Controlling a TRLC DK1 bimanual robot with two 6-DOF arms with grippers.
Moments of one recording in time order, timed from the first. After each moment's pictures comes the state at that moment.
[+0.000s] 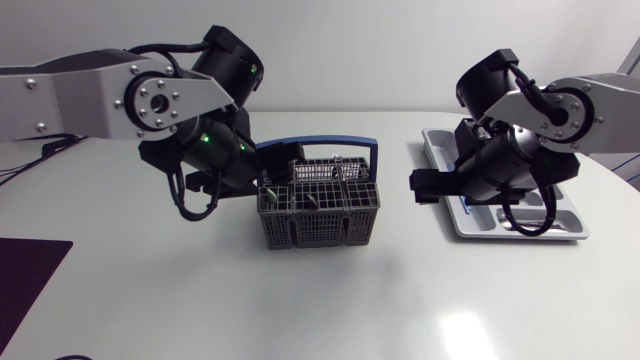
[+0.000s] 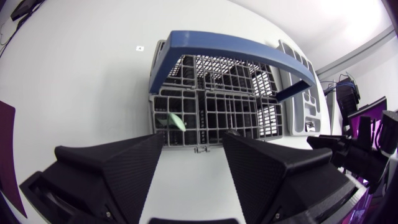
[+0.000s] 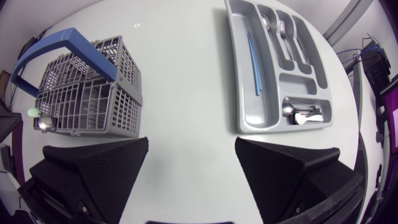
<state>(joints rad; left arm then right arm) -0.58 1.61 1.27 -0.67 -0.03 -0.67 0.33 1.45 1.07 -0.74 0.15 0.33</state>
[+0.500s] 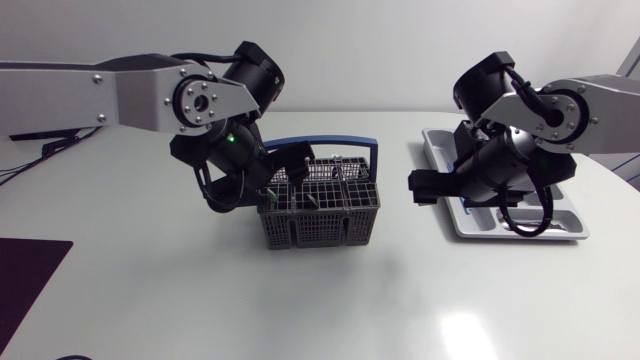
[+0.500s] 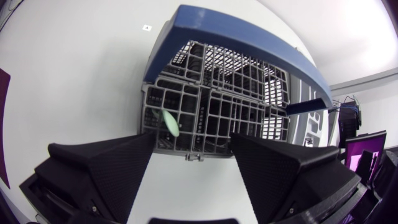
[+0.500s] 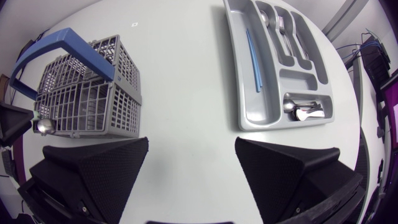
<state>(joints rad) -0.58 1.73 1.36 -0.72 0.00 -0.85 0.33 1.46 1.07 -0.74 0.15 0.36</state>
